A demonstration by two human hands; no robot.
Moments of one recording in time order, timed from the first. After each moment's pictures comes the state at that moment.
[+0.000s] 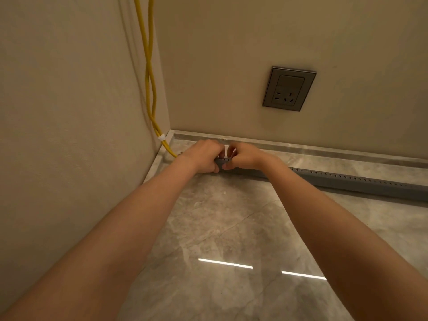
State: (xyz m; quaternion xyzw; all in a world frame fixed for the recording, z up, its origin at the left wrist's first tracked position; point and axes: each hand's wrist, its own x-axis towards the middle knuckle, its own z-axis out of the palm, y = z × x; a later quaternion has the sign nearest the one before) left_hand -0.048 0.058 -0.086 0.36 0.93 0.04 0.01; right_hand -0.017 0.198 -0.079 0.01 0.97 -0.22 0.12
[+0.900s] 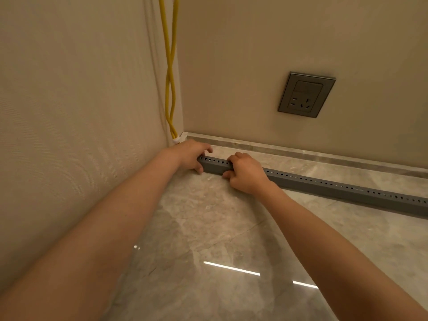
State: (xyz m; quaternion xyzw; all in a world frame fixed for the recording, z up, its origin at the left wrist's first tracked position) left_hand -0.072 0.000 -0.081 0.28 0.95 0.08 0.15; right_hand -0.004 0.165 -0.110 -0.06 0.99 -0.09 -0.01
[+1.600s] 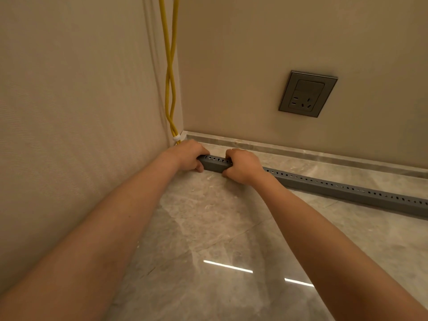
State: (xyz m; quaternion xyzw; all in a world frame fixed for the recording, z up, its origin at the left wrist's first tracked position) left_hand -0.070 0.002 -0.084 0.31 0.95 0.03 0.10; right_hand -0.017 0.159 -0.096 -0.02 0.99 -0.11 0.03
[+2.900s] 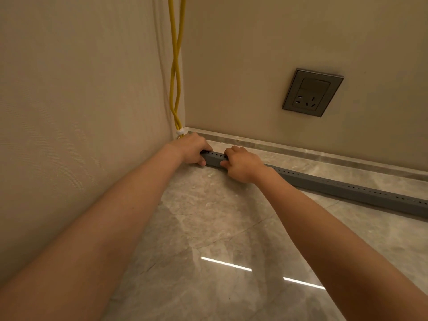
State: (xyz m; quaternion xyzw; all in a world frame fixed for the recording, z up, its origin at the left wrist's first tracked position) left_hand -0.079 0.004 -0.082 0.32 0.94 0.02 0.11; right_hand -0.021 0.159 -0.100 -0.07 0.99 -0.05 0.08
